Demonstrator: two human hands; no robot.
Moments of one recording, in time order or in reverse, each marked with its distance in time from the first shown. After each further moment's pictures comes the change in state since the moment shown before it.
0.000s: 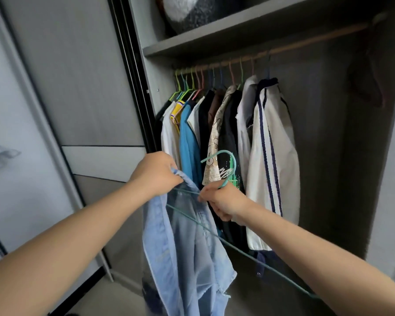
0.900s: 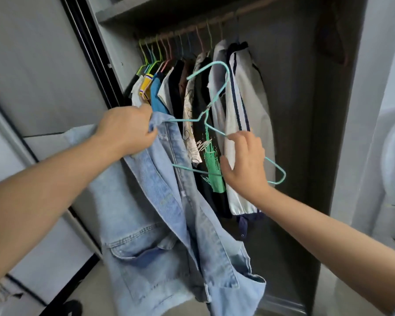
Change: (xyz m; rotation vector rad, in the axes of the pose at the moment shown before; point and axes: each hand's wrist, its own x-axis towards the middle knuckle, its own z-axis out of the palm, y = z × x) left_hand 0.018 0.016 -0.010 0.460 0.276 0.297; right_hand -0.019 0.059 -0.045 -0.811 0.954 -0.676
